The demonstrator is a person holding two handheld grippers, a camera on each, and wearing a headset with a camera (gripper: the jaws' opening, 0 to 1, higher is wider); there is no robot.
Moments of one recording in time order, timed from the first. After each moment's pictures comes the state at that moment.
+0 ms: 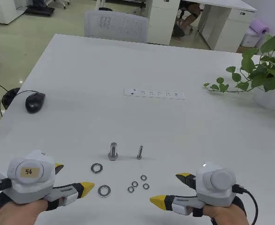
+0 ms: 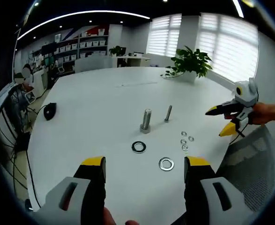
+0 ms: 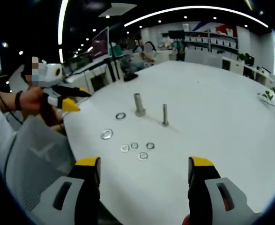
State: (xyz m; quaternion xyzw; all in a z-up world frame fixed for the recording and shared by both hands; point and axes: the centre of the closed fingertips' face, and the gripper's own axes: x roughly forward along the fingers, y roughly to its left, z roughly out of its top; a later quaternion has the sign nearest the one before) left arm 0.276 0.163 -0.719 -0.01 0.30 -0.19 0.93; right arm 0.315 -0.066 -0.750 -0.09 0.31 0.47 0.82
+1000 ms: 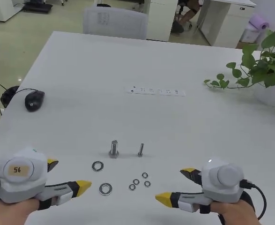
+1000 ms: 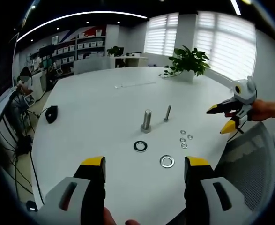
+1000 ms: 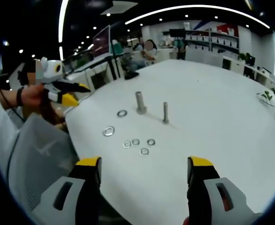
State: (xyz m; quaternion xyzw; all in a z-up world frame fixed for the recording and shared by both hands) left arm 0.268 0.159 -0.725 0.00 0.31 -0.20 0.93; right arm 0.307 -0.076 -0.757 -0.09 0.32 0.46 0.82
